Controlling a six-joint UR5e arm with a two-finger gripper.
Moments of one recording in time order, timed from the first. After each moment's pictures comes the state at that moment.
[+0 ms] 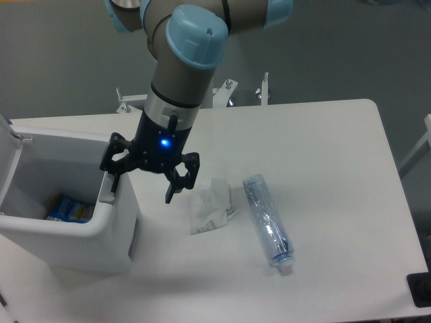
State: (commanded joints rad) arm 2.33 -1.78 -1.43 -1.18 1.10 0.28
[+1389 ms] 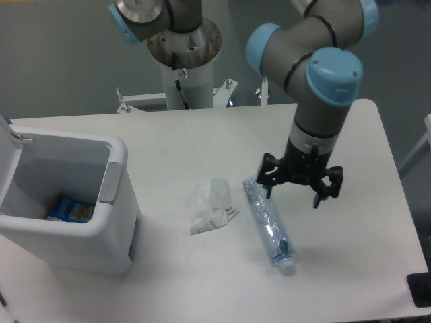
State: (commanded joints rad) arm 2.63 -1.97 -1.42 -1.18 1.47 0.92
